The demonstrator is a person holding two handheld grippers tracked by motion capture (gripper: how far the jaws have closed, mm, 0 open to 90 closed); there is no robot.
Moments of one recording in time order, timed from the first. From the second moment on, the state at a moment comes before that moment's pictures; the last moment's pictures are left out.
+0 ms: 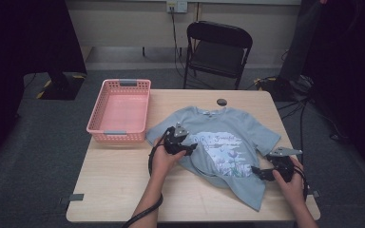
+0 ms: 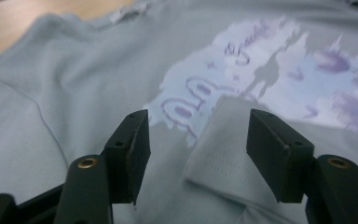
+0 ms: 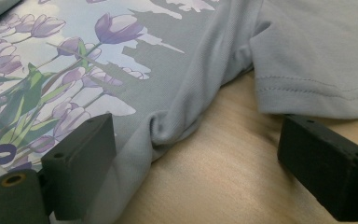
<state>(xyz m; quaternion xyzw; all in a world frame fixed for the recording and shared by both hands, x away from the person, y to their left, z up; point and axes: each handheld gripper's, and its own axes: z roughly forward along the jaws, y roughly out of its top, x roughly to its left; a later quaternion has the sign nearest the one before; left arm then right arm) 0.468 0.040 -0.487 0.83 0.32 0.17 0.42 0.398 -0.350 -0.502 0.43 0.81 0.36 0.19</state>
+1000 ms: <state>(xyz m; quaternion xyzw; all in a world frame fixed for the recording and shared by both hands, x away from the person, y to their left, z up) 0.433 0.043 -0.469 0.85 0.32 0.14 0.40 0.398 -0.350 -0.502 0.42 0.81 0.36 0.19</state>
